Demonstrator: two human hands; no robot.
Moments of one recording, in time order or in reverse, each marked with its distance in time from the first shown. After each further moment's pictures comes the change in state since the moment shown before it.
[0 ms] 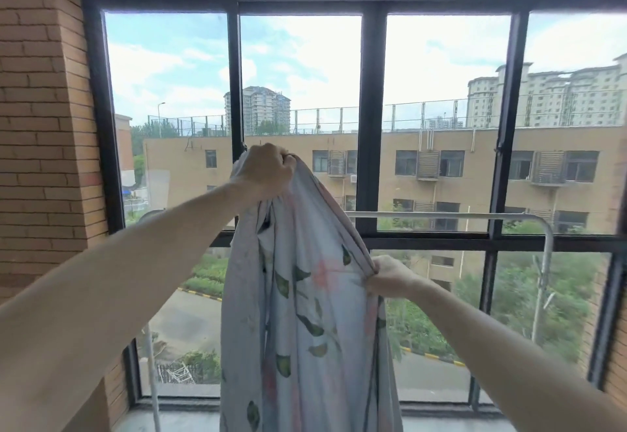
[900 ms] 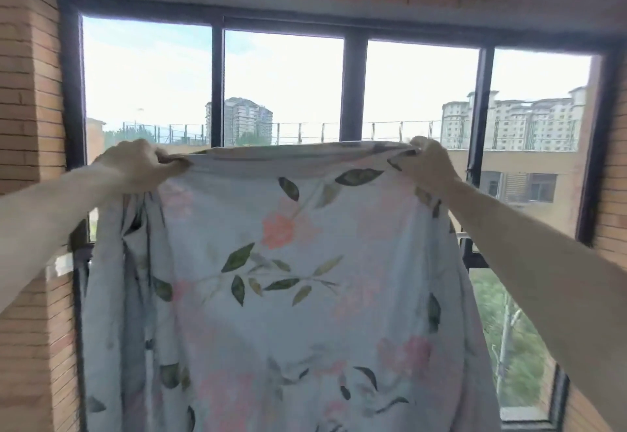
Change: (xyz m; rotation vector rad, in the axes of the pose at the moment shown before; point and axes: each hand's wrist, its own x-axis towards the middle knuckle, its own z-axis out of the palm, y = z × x) left_hand 0.010 -0.117 -0.101 0.215 -0.113 -0.135; right_hand 0.011 -0.061 -0.210 -0.004 0.758 -0.218
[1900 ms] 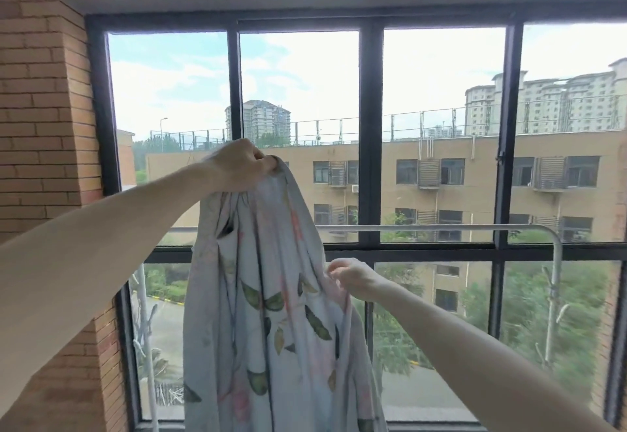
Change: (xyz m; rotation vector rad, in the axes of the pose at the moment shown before) left_hand 0.005 0.103 0.022 -0.189 -0.108 0.149; right_hand -0.141 -0.001 0.194 0.233 -0.779 0.198
